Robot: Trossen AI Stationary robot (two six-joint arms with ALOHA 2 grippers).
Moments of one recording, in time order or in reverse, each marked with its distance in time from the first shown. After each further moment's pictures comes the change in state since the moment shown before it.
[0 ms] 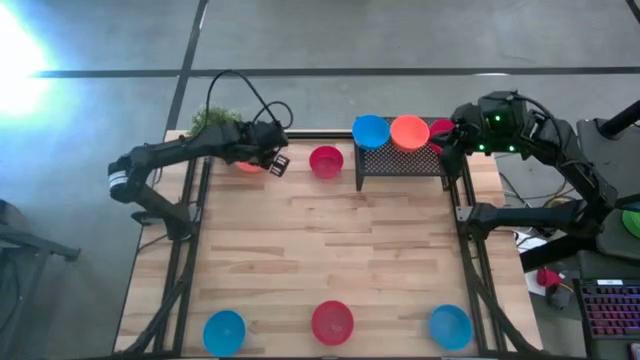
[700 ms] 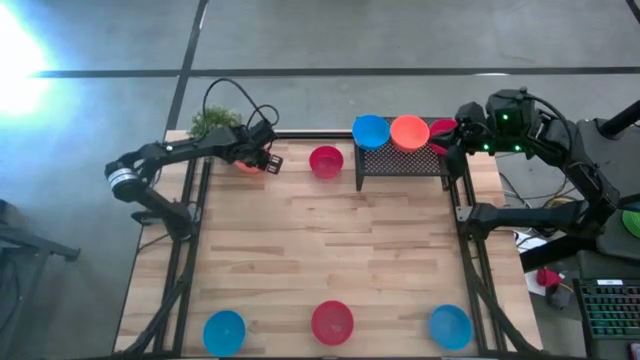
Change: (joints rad) left arm 0.232 0.003 -0.374 0.414 0.150 0.092; right arm 0.000 -0.012 0.021 0.026 -0.064 0.000
